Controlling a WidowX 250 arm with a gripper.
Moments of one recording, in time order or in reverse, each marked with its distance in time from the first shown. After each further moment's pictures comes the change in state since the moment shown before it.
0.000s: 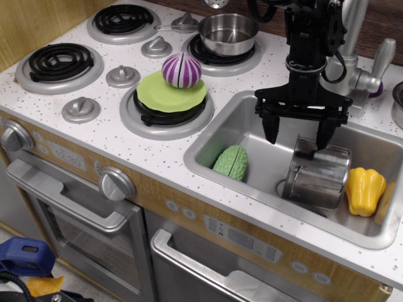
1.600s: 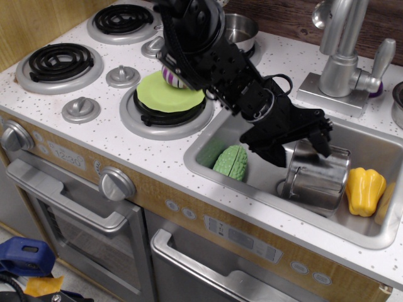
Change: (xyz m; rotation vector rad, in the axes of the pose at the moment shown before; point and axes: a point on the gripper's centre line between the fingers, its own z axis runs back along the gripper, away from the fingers) arm -0.014 -0.003 -0.015 -0.559 -0.246 0.130
